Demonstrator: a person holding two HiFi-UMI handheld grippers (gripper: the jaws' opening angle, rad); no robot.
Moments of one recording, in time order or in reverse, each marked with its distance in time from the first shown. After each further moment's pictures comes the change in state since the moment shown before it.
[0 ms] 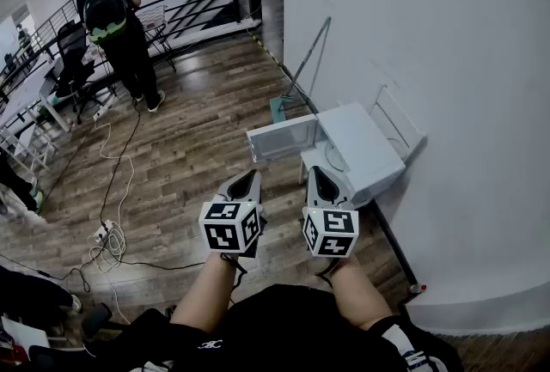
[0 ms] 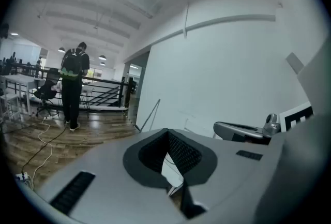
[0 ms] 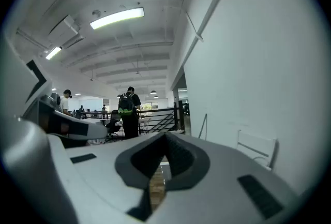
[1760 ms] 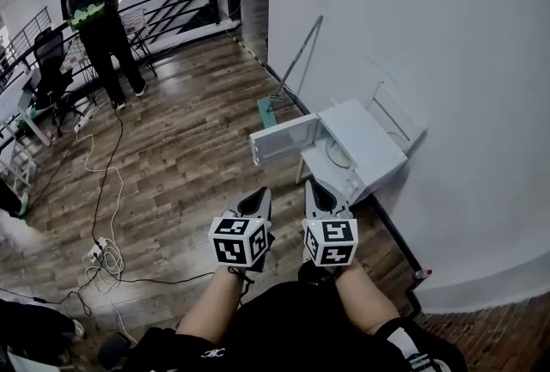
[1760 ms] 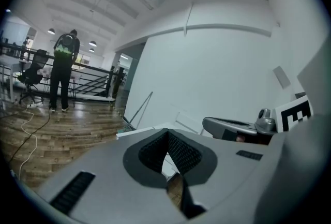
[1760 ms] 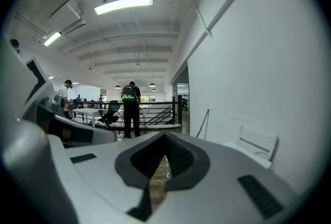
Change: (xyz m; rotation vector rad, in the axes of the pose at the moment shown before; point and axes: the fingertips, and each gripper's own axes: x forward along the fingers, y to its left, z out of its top) left arm -0.016 0.065 -0.043 -0.056 0.062 -0.175; right arm 0.023 0.088 -0.037 -0.067 0.072 -0.045
